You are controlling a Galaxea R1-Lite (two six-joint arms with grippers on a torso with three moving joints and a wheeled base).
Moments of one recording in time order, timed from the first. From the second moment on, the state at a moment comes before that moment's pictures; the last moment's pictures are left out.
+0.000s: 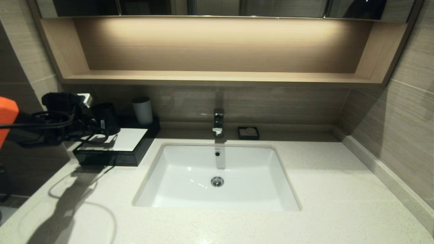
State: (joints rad) left arm 0.22 2.16 -1.40 -0.36 -0.10 0.07; right arm 0.00 0.00 0.00 0.00 0.00 -0.01
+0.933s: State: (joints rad) left arm 0.24 2.17 -1.31 -0.40 -0.09 0.08; right arm 0.00 0.00 0.00 0.00 0.00 -0.01
